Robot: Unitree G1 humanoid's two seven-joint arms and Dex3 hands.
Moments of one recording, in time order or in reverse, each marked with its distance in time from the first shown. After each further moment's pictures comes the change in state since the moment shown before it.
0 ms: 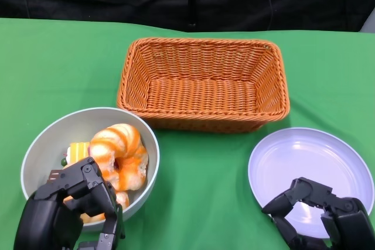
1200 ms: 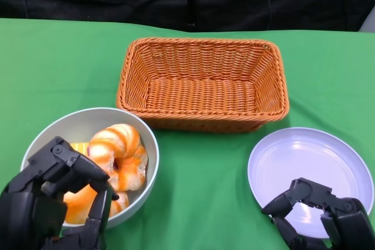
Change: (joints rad) left arm -0.026 -0.041 0.056 -0.033 0.001 -0.091 0.027; right arm 0.001 -0.007 0.006 -0.002 0.005 0.000 0.000
